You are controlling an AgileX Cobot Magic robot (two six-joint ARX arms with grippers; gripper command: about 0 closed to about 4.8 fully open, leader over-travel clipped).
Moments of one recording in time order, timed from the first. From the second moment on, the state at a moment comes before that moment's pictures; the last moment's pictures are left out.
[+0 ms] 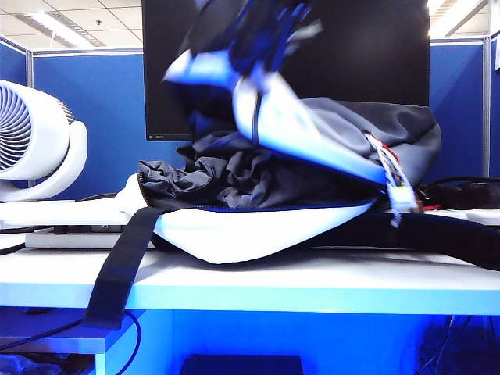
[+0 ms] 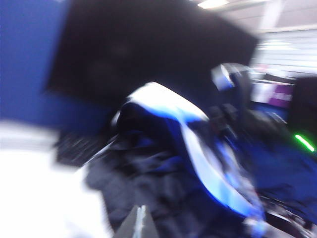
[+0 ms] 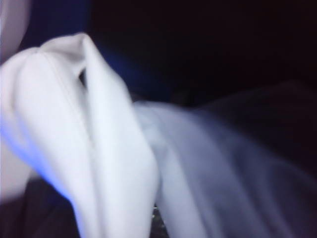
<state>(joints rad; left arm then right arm) -0.04 0.01 0.01 0.38 0.42 -0.39 0.71 1.78 1.36 0.34 0.43 -0.17</state>
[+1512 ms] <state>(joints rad) -0.47 2.08 1.14 0.91 0.34 0.10 0.62 1.63 1.43 0.05 0.02 0.26</state>
